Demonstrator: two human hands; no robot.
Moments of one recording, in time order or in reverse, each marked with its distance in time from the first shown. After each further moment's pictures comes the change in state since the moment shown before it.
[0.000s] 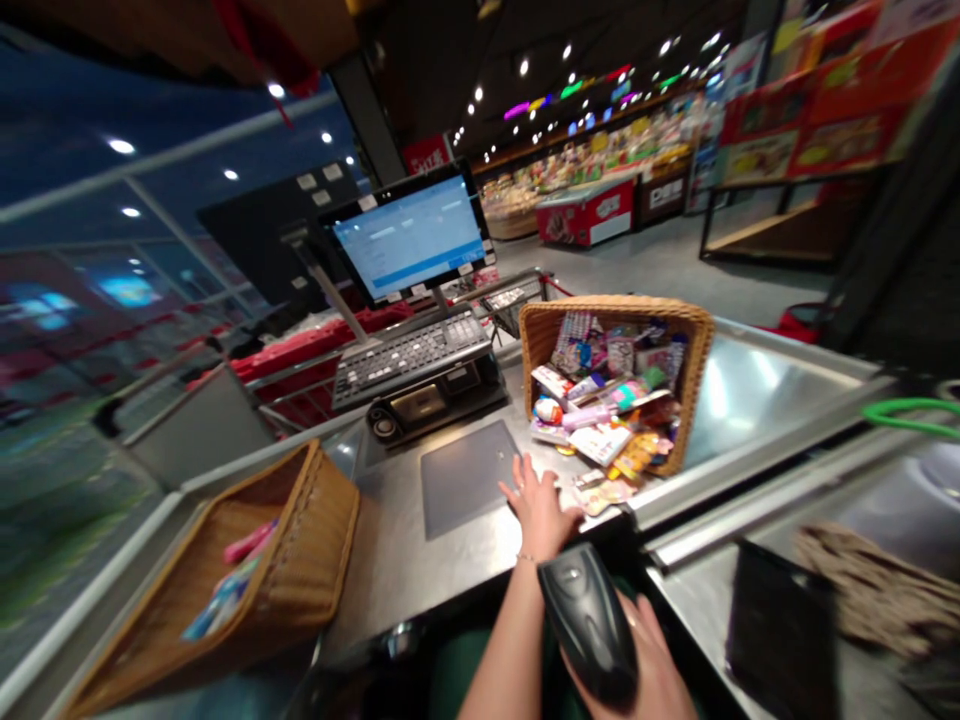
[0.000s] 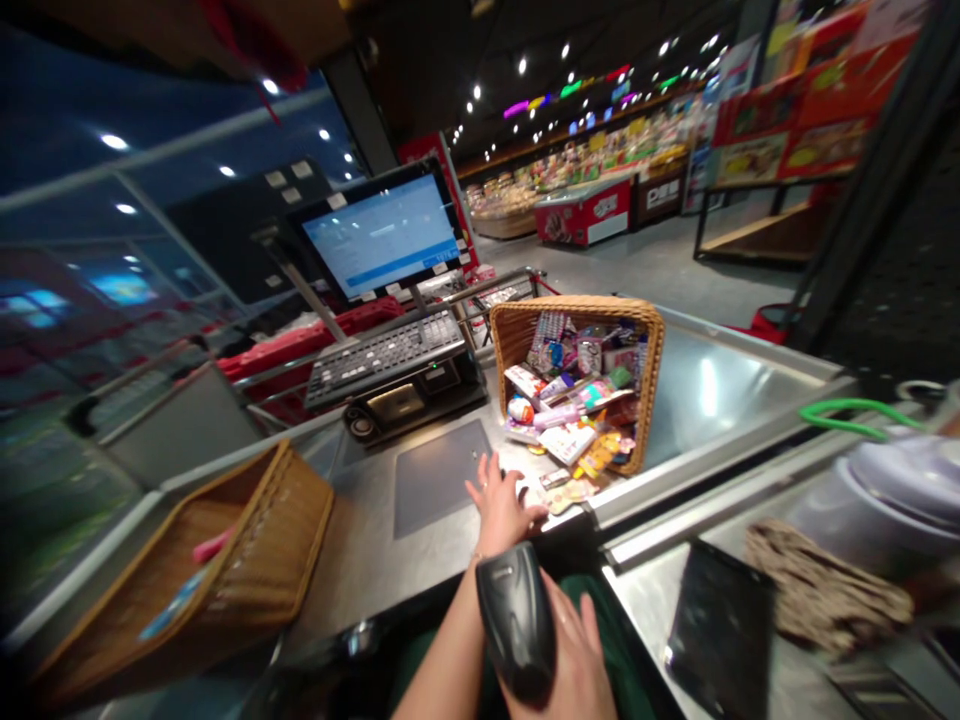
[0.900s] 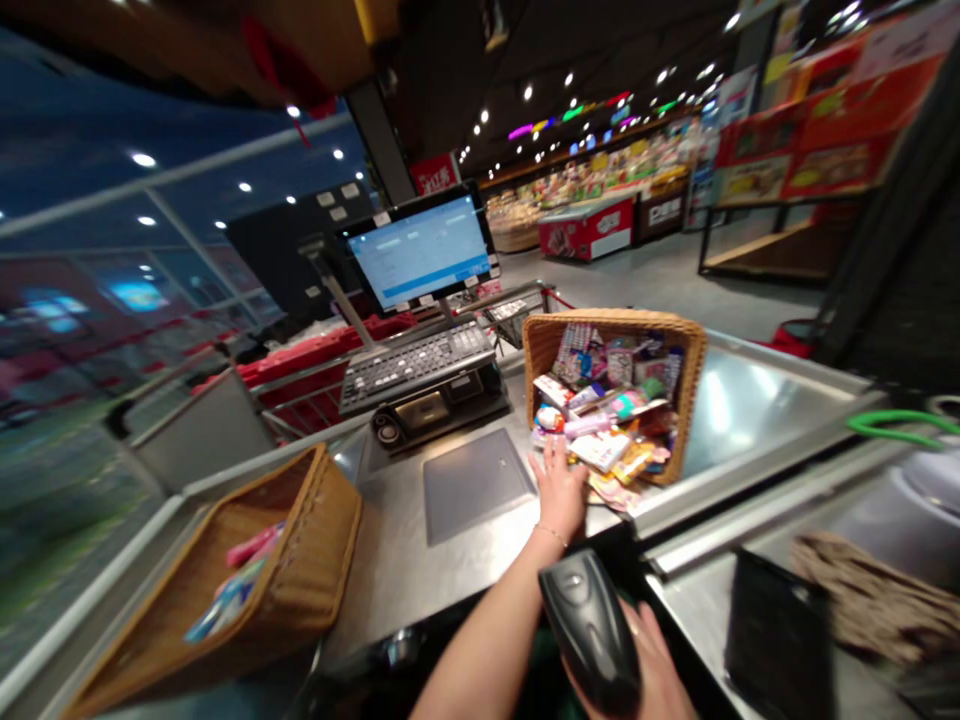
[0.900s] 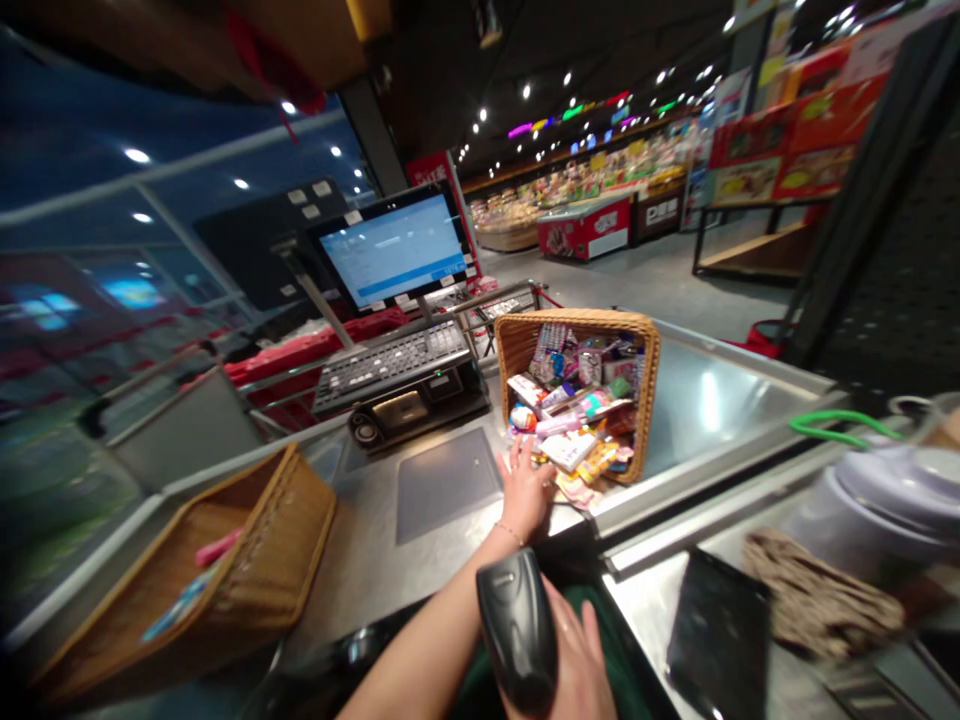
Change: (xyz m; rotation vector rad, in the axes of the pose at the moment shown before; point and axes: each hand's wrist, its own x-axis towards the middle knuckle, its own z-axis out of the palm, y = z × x) left_hand 0.033 0.019 0.024 0.012 0.162 0.345; right_hand -0.001 0.001 -0.003 -0.025 0.038 -0.032
